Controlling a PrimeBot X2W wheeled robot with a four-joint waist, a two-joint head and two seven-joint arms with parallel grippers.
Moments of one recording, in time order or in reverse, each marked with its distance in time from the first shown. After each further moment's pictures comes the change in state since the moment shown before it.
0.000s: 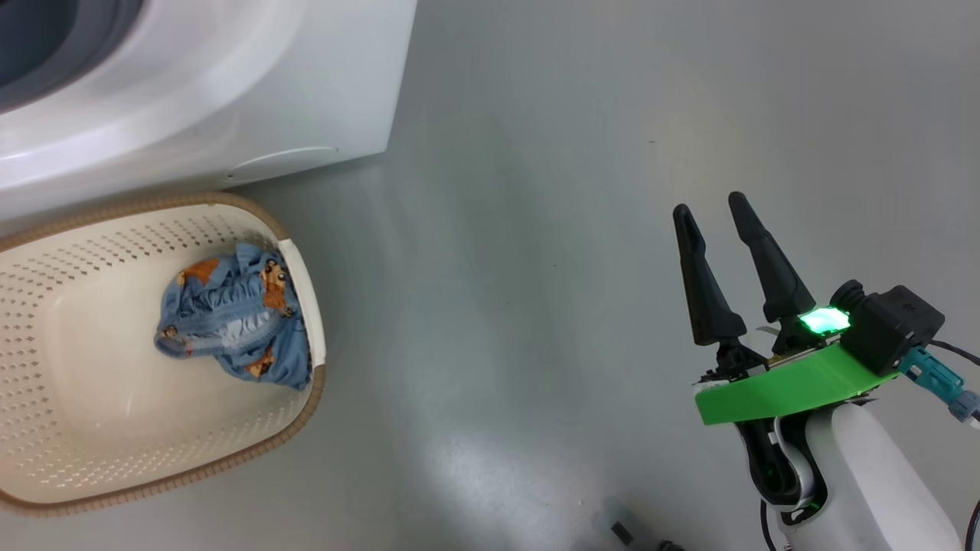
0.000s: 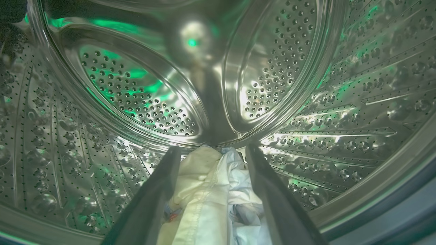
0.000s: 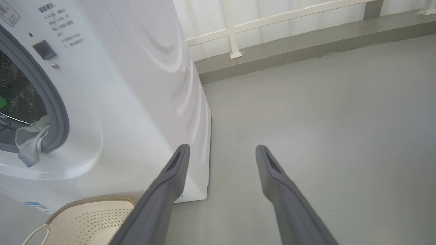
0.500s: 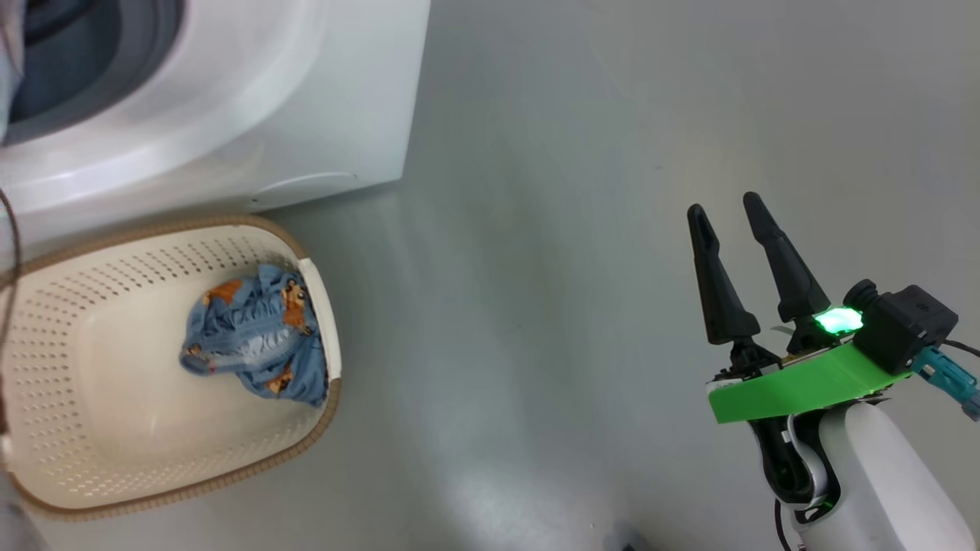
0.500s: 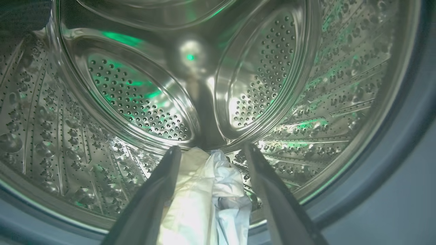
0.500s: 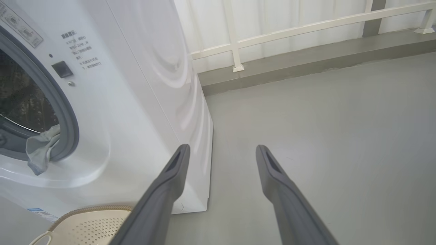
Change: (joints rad) left arm 0.207 -0.056 0.055 -0.202 -0.065 -0.018 0.000; right arm 0.003 -0.023 -0.010 0.004 0.000 0.000 0.000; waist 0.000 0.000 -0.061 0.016
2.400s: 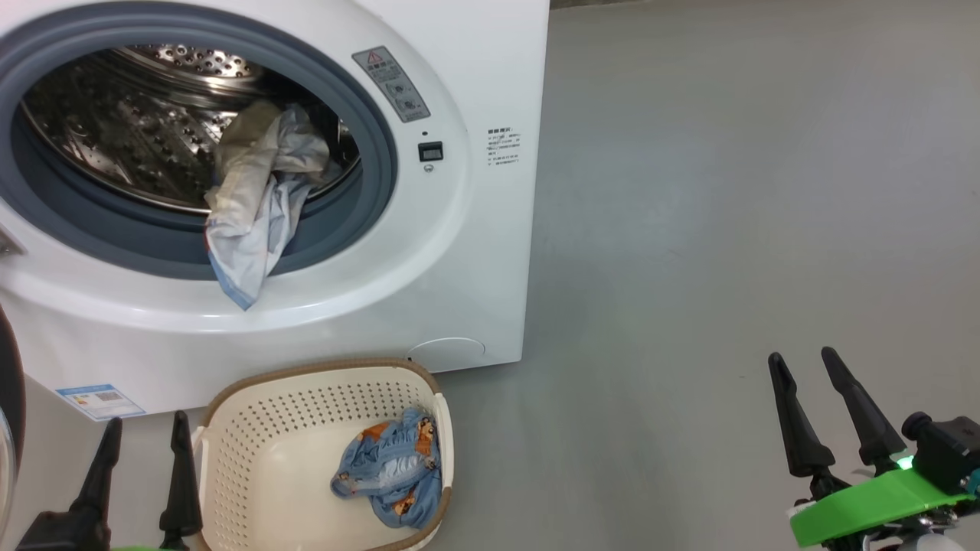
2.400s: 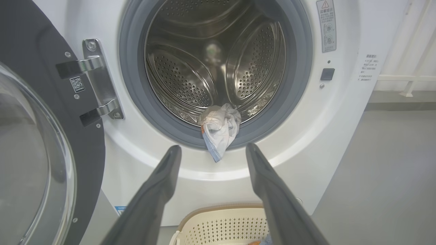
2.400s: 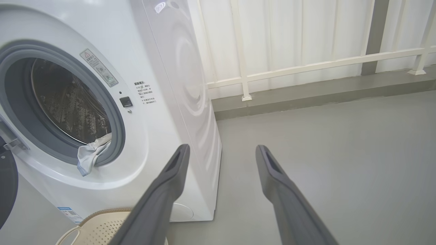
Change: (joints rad) left arm 1.050 -0.275 0.073 -0.595 0.030 -0.044 0.001; right arm 0.292 -0.115 -0.094 0.043 0.003 0.000 0.000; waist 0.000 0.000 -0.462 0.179
